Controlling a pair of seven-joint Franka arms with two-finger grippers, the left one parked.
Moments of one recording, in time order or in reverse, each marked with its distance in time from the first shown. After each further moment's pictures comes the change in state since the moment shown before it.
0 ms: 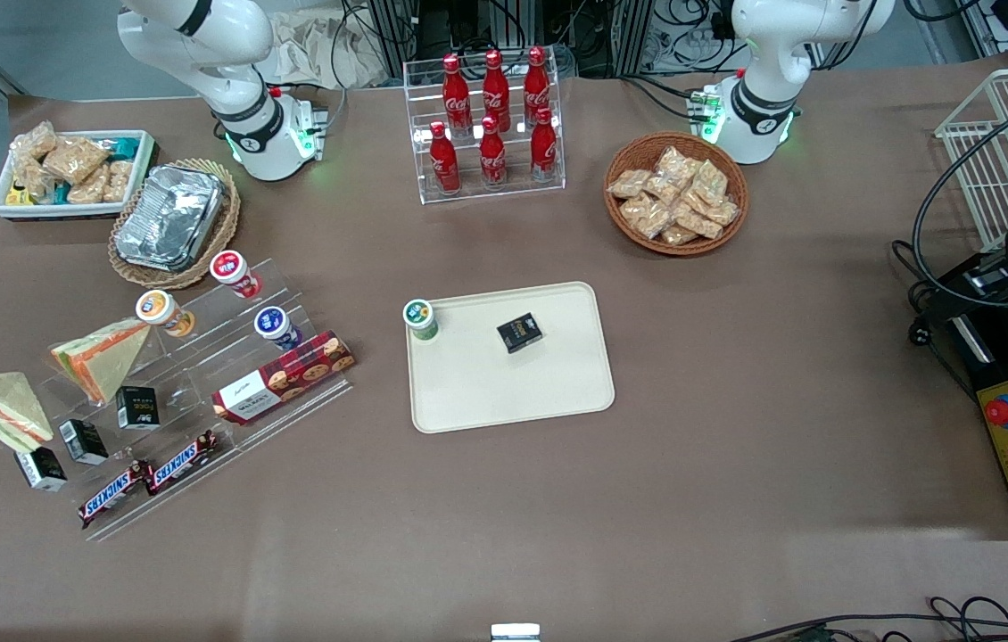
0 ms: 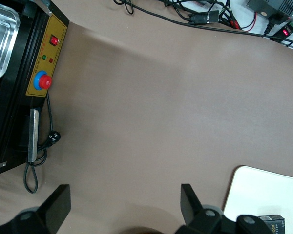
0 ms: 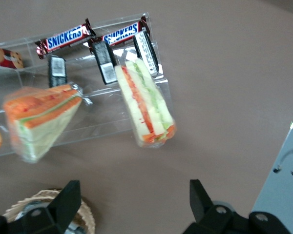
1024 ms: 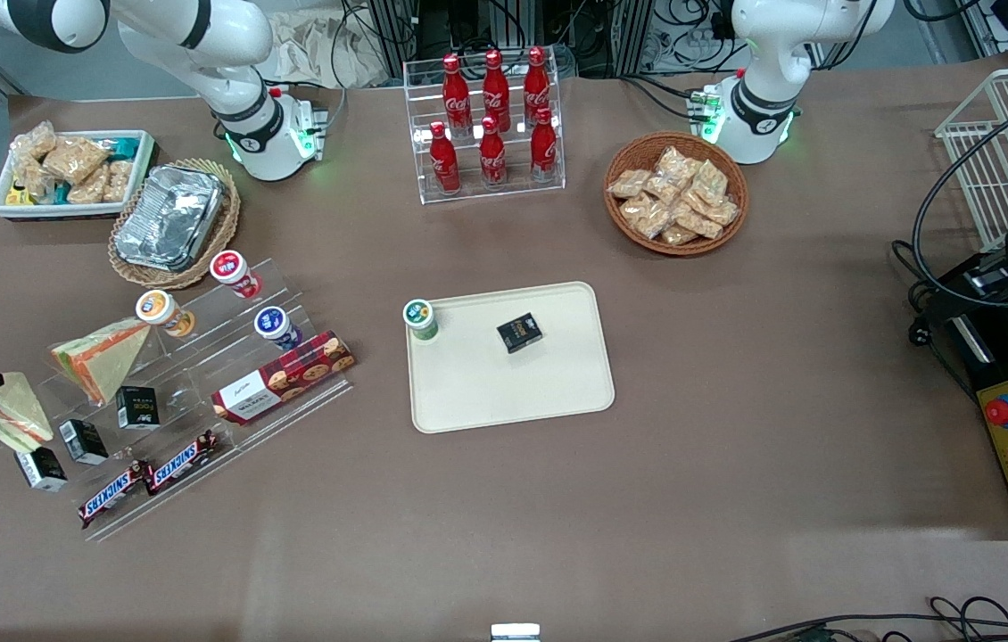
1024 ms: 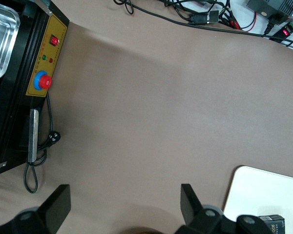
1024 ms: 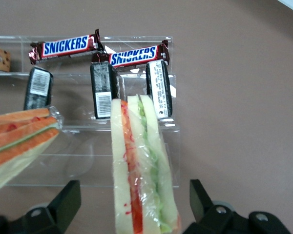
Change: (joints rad) arm -0.014 0.178 0.031 0.001 0.179 0.161 -0.274
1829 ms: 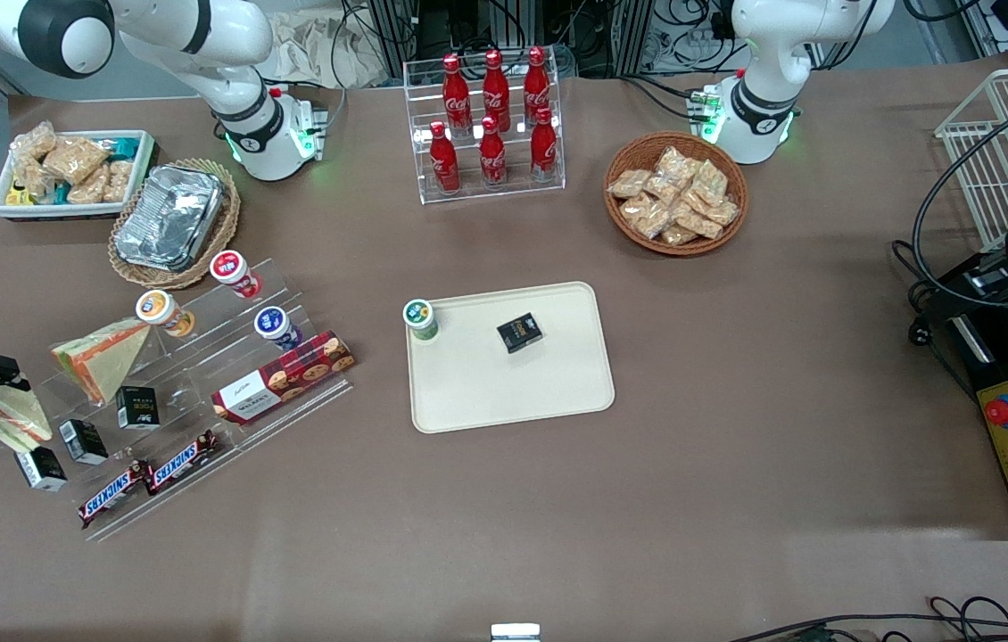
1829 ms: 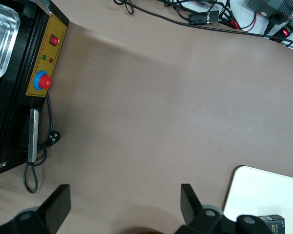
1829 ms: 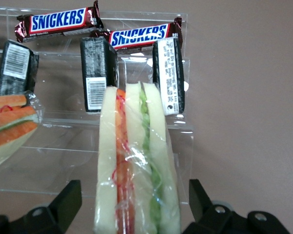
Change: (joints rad) arm -0.001 0.081 0.001 0.000 0.014 0.013 -0.033
